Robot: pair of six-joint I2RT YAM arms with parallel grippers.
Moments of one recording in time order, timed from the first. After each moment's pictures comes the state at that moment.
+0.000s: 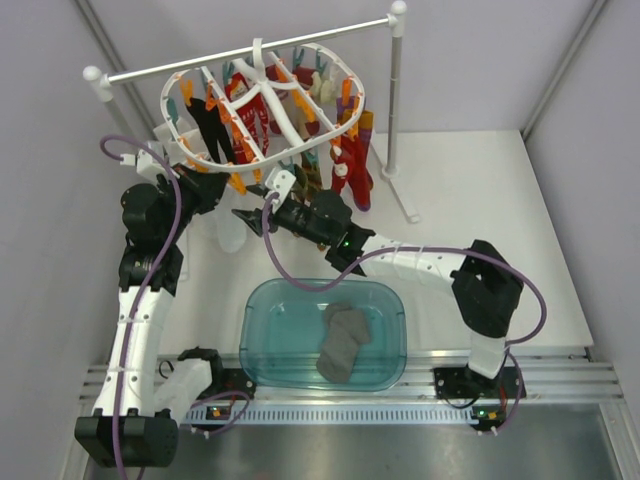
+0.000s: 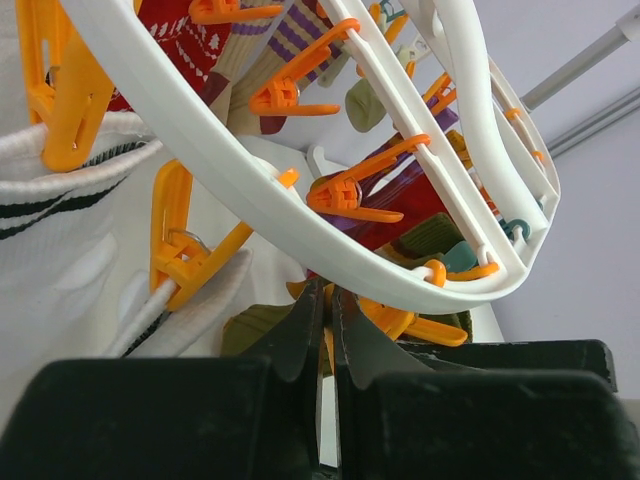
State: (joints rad) left arm 0.01 0.91 1.00 -0.12 0.31 -0.66; right arm 1.03 1.82 1.37 0.65 -0.13 -0.15
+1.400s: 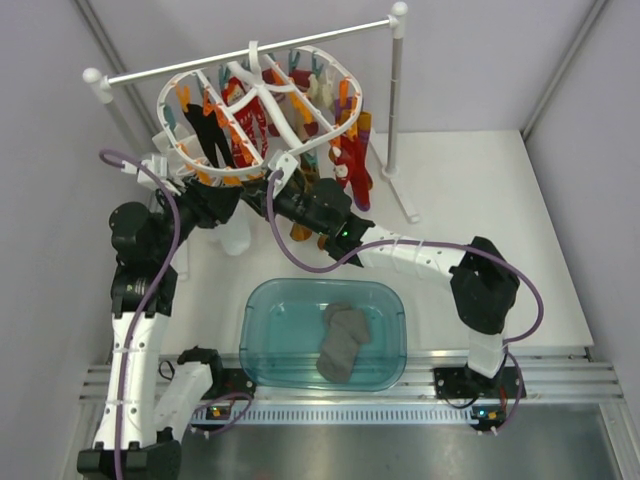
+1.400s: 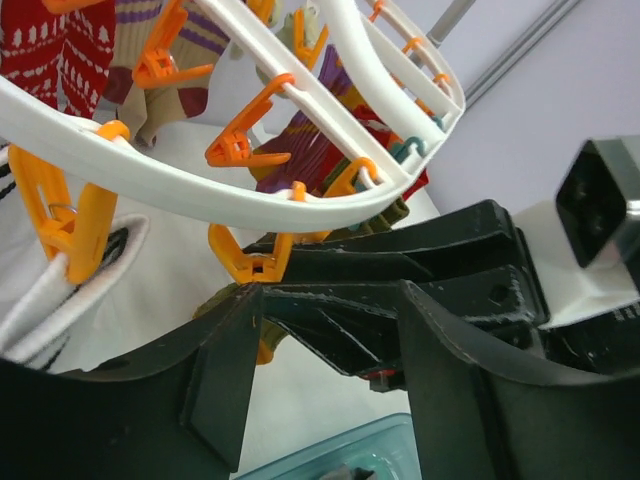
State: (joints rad) left arm 0.02 0.77 0.98 -0.17 0.50 -0.59; right arm 1.00 1.86 1.47 0.62 -0.14 -0.06
